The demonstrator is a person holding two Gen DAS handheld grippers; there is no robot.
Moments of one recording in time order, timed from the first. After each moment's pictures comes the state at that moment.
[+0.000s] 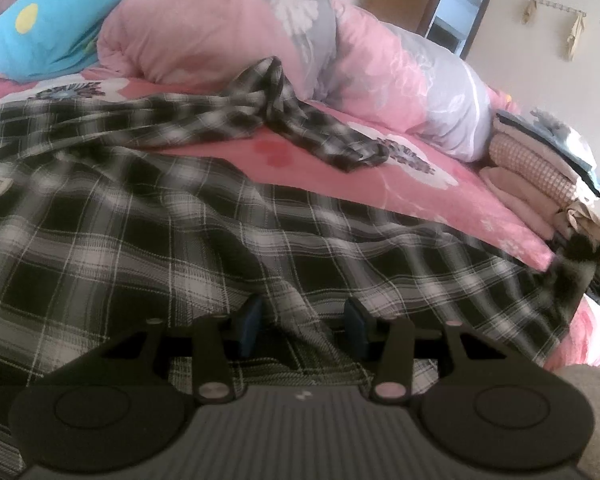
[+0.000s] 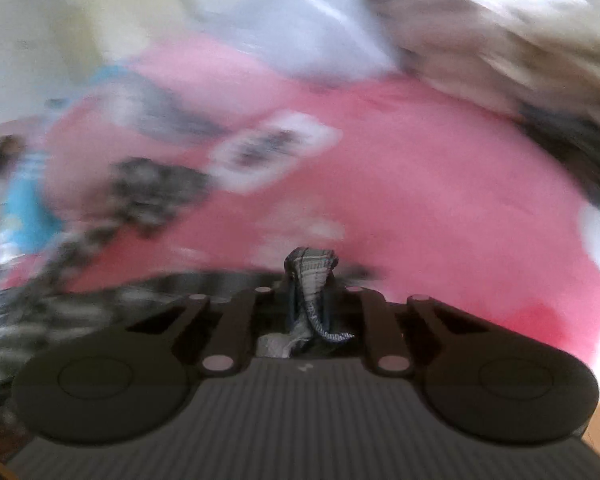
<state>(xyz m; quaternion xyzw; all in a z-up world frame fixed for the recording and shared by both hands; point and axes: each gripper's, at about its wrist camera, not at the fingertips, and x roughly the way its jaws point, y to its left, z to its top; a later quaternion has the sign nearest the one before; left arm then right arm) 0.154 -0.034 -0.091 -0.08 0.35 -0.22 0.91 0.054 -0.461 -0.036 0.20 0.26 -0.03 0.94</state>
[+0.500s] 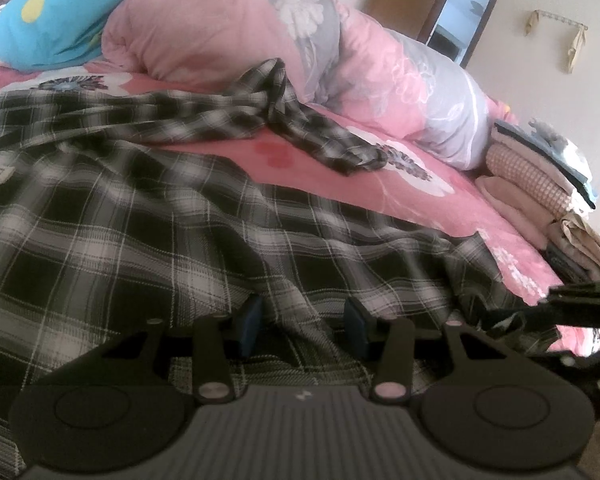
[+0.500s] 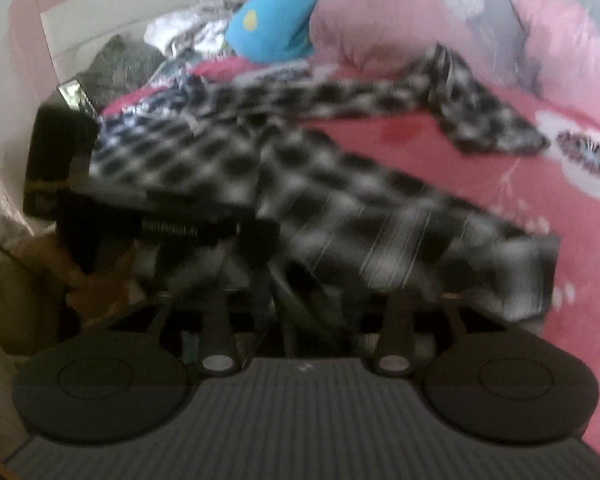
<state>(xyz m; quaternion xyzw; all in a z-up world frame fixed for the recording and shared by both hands) 0.154 -0.028 -0.093 -0.10 0.35 -0.23 0.90 0.097 -0.262 -0.034 -0.02 0.36 0.27 0.89</state>
